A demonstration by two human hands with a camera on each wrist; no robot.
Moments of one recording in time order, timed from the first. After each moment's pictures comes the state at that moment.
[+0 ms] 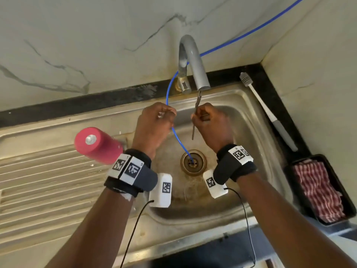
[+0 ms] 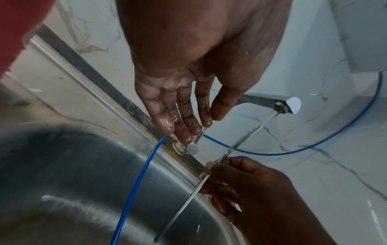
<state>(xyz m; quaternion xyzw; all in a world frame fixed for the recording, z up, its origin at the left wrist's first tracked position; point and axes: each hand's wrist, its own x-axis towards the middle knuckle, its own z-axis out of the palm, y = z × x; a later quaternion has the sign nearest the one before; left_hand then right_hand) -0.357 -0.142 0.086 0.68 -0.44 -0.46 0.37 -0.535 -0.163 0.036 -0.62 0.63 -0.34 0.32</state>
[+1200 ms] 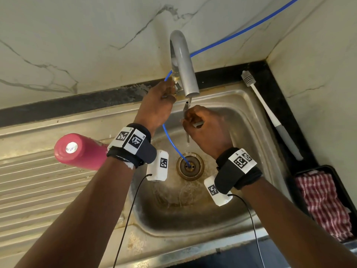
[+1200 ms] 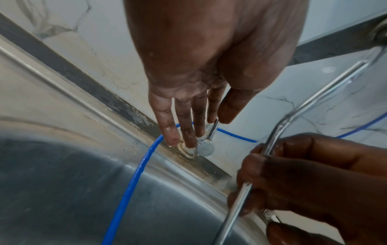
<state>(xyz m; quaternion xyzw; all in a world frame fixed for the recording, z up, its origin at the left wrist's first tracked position) -0.378 -0.224 0.065 0.67 -0.53 -0.42 0.30 -0.547 -0.178 0.038 -0.69 0.56 -0.33 0.32</state>
